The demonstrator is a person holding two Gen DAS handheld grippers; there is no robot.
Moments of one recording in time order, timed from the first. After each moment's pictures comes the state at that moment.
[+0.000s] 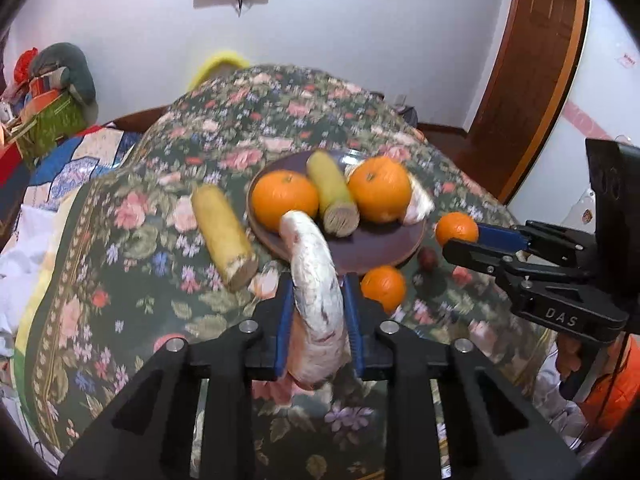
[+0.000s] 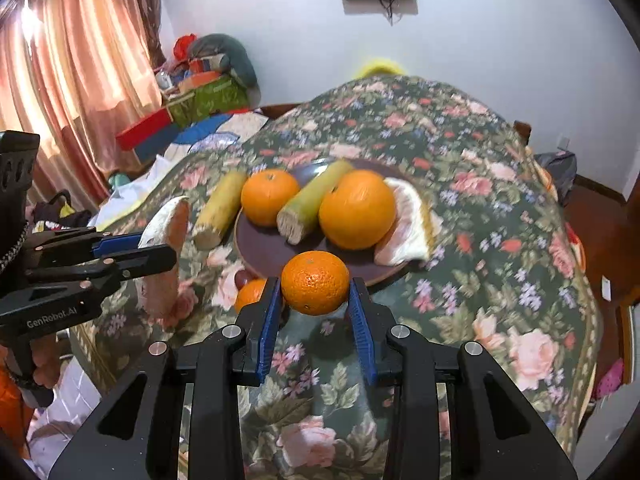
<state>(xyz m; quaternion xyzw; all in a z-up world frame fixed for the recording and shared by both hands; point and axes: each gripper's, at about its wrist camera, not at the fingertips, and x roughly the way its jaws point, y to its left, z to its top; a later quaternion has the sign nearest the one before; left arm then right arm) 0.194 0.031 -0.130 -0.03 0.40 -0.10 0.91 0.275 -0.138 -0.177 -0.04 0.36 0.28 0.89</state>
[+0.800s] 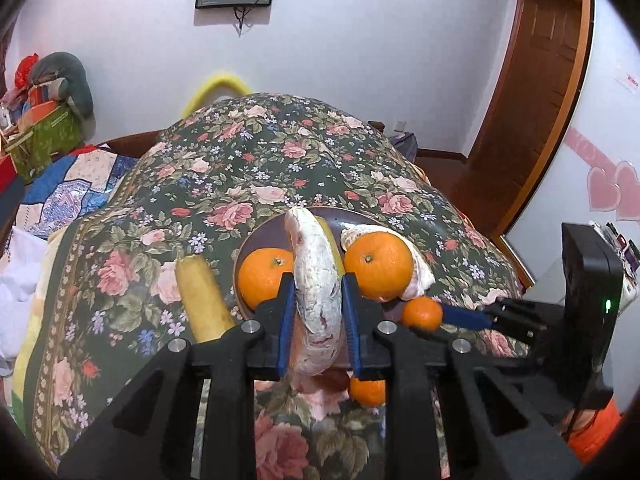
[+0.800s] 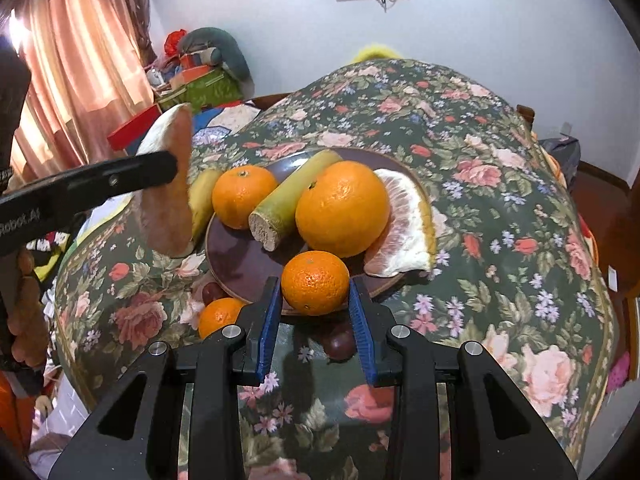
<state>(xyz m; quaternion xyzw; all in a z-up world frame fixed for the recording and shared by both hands) 0.253 0.024 -0.113 -0.05 0.37 -0.10 0.92 0.308 -0.131 -0.200 -0.03 0.39 0.28 0.88</state>
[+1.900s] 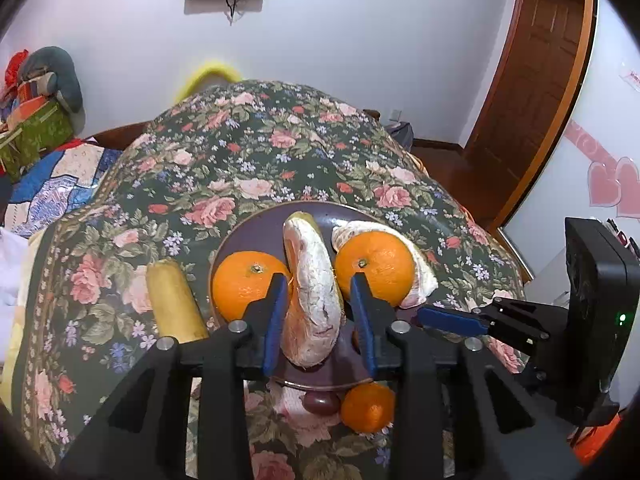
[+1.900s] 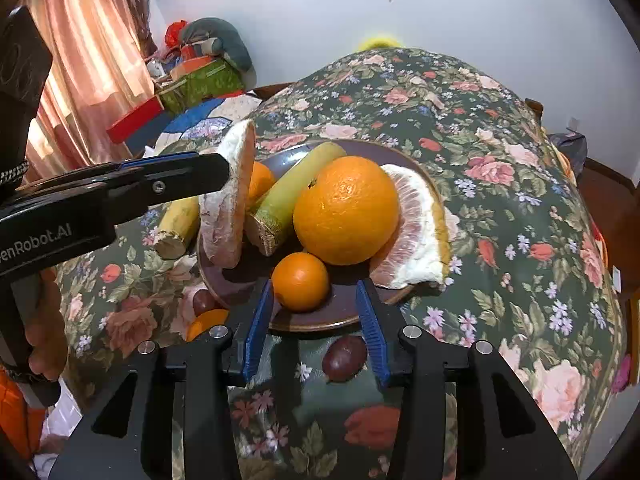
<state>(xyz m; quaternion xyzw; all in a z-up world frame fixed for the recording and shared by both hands) 0.273 0.011 -0.125 -0.04 0.38 -0.11 0.92 0.318 -0.127 -0.203 -0.03 0.40 0.29 0.87</state>
